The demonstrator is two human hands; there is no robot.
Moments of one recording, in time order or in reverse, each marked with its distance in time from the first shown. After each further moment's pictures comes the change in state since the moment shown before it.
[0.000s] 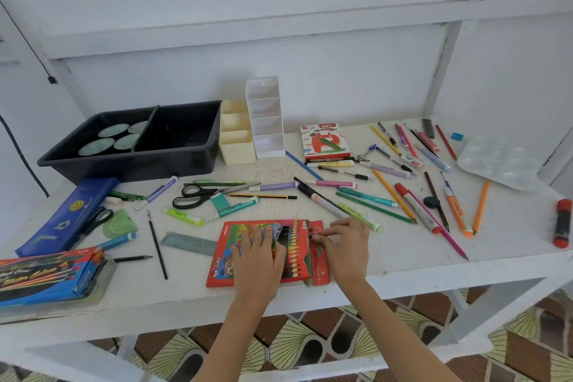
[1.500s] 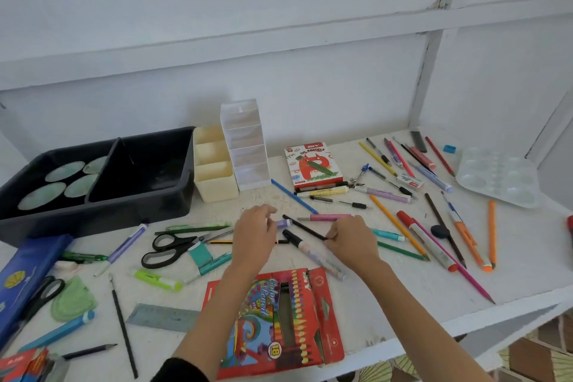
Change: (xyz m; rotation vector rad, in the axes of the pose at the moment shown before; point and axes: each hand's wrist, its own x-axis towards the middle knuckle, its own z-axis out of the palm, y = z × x) left_hand 0.144 0.006 -0.043 -0.527 0.266 0.175; right_hand 0.115 -0.014 0.003 -0.536 -0.280 -0.007
